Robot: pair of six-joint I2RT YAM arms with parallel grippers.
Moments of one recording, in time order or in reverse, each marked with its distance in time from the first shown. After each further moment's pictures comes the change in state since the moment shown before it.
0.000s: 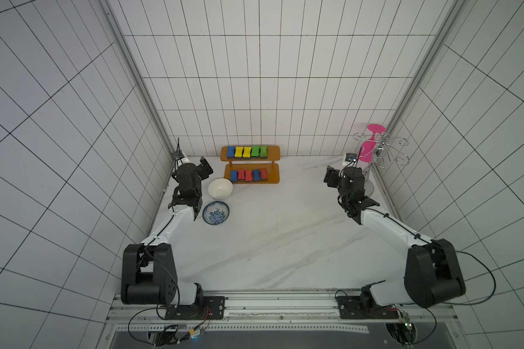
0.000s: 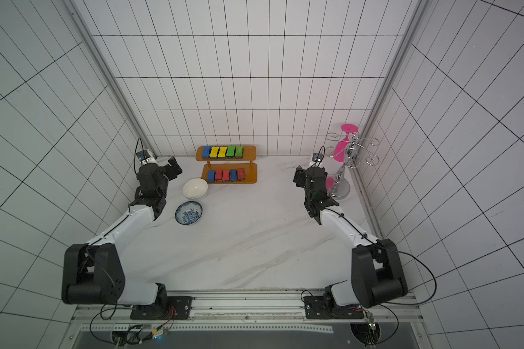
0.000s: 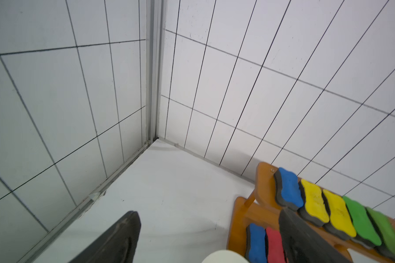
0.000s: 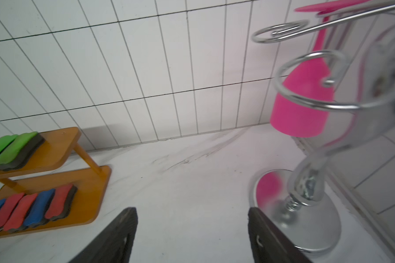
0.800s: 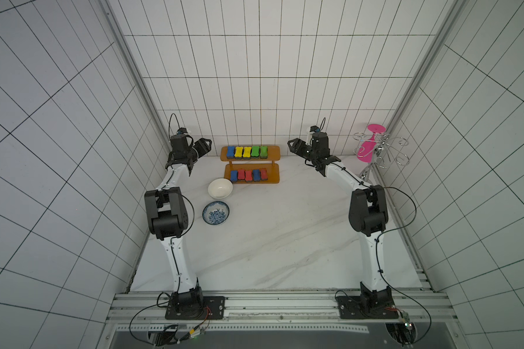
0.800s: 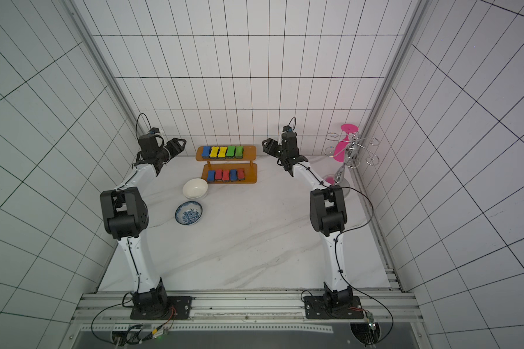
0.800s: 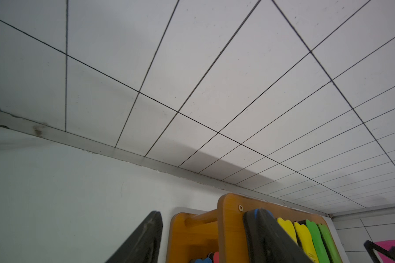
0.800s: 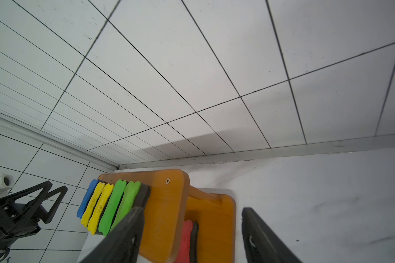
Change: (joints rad) left arm 0.162 0.706 0.778 -0.246 0.722 -0.186; right arm 0.006 0.814 0.989 -0.194 -0.547 0.402
